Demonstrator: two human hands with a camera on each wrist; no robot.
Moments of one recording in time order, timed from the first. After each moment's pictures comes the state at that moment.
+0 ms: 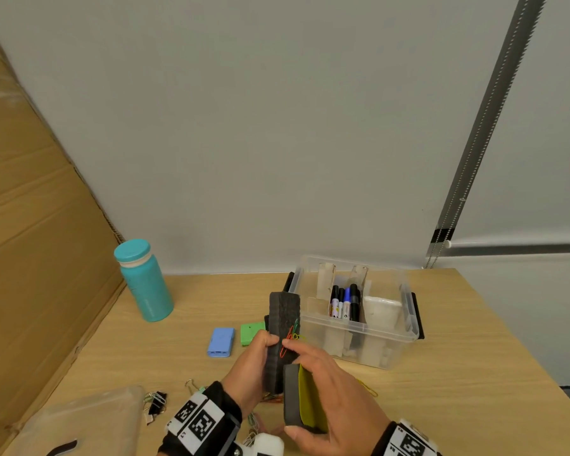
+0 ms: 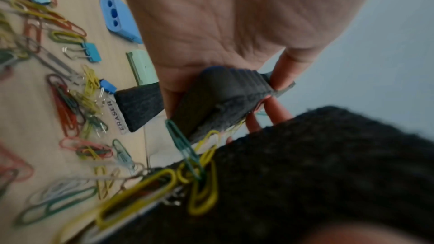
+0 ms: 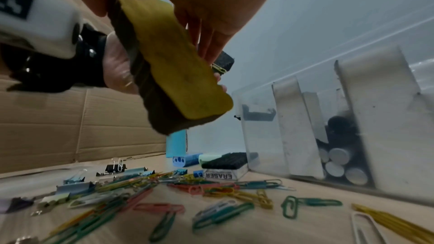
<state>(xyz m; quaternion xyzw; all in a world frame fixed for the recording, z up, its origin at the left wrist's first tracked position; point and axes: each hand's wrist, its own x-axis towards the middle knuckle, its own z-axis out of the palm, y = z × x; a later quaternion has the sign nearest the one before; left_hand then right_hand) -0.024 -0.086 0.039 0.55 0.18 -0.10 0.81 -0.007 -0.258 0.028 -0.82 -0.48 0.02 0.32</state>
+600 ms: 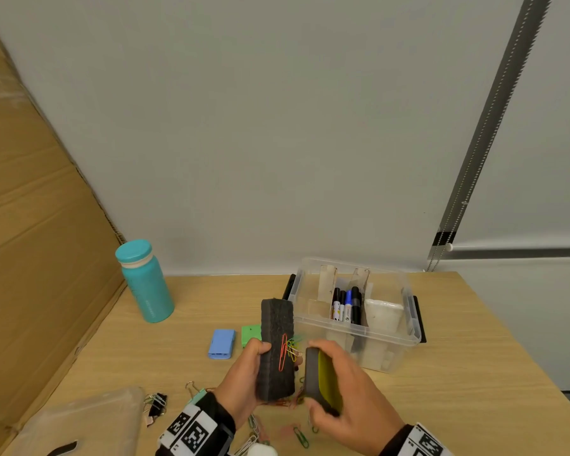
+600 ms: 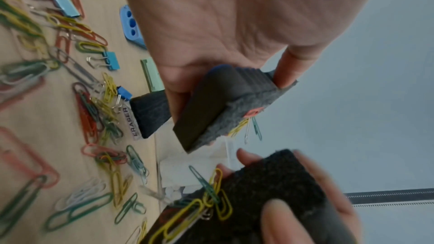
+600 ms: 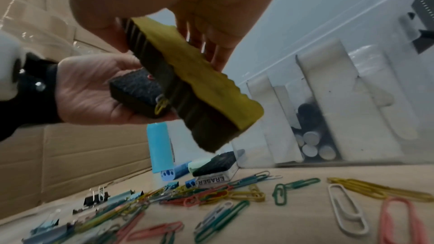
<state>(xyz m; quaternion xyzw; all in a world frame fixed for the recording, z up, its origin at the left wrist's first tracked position) -0.032 -0.078 0.034 0.54 0.18 -0.11 0.81 0.003 -0.268 0.022 -0.84 -0.40 0.03 0.37</state>
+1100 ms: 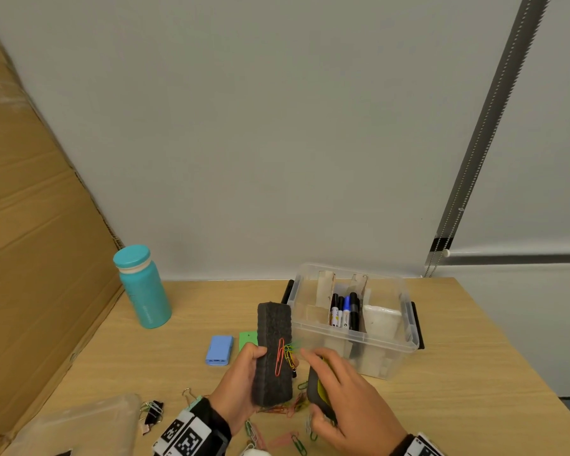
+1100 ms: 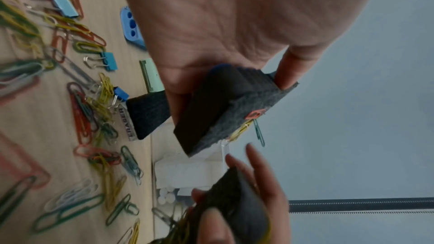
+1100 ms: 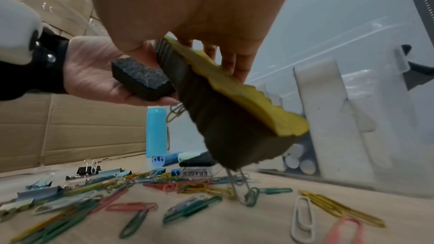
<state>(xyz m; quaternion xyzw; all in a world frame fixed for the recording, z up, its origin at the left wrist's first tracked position) -0.032 -0.076 0.037 0.52 0.17 -0.11 0.83 0.006 -0.267 0.020 -0.88 -0.42 0.00 0.20</state>
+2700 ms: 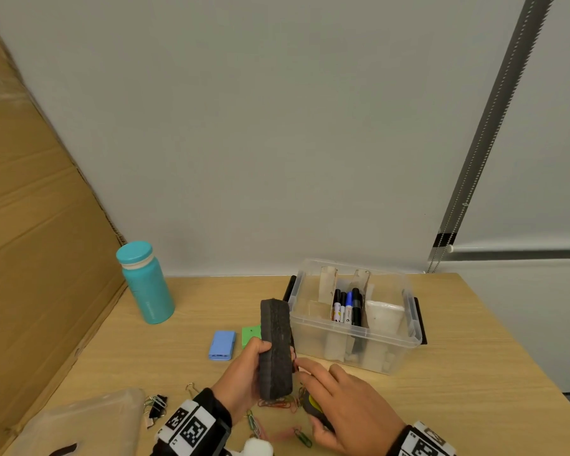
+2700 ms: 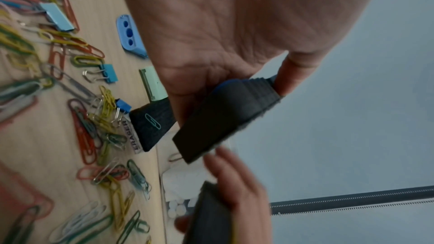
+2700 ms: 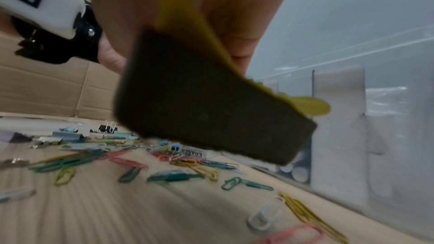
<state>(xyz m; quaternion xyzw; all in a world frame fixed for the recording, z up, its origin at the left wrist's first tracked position) -0.026 -0.074 0.035 0.54 0.20 -0.11 0.81 0.008 -0.264 0.015 -0.88 -0.46 0.03 0.08</state>
